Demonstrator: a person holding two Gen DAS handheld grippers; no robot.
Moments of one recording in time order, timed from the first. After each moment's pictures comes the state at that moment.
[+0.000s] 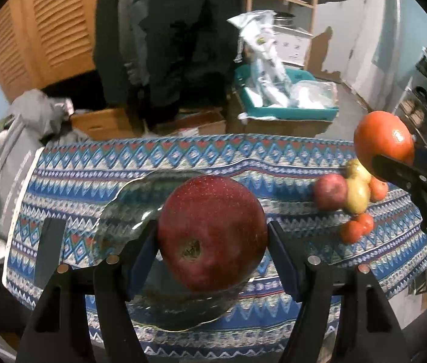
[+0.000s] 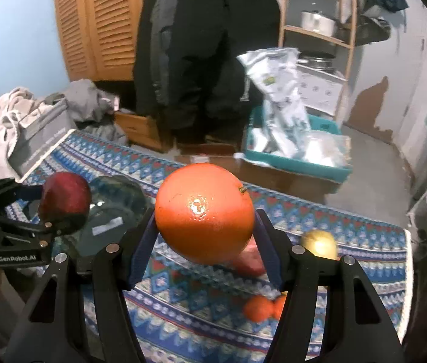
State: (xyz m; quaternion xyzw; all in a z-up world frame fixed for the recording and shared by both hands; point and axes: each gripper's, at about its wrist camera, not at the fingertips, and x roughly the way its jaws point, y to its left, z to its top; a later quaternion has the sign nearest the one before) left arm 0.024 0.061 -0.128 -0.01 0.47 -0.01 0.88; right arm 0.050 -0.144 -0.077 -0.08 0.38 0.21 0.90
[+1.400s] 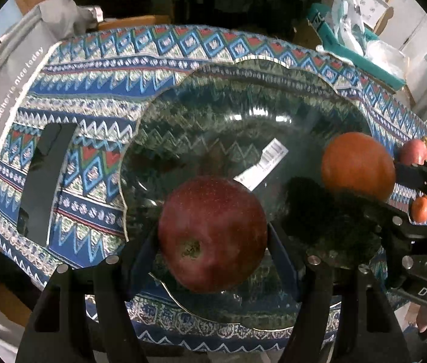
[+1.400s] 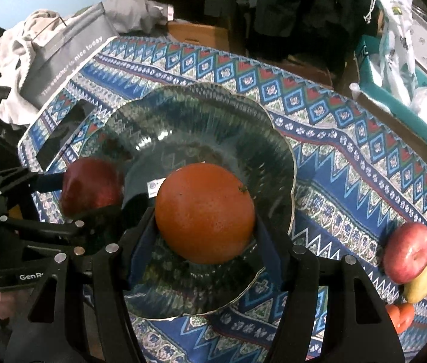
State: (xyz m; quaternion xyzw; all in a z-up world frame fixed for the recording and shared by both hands) left arm 0.031 0.156 -0.251 -0.07 0.61 0.05 0.79; right arm 0.079 0.009 -0.209 -0.11 0.55 0.31 0.77
